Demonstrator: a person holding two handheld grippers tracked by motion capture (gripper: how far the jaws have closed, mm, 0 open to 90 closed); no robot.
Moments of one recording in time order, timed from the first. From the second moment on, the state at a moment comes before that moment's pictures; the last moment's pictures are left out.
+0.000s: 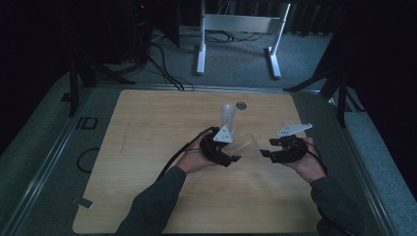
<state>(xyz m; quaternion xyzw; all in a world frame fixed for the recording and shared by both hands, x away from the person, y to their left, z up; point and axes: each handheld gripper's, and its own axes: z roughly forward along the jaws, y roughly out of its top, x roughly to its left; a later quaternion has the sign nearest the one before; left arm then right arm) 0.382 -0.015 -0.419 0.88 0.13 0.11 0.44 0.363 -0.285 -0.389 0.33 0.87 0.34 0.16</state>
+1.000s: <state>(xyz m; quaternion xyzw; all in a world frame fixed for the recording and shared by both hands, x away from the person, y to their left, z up) 0.381 -0.015 -0.407 0.92 0.07 0.08 0.38 0.364 -0.270 -0.380 0.25 0.92 0.26 0.15</state>
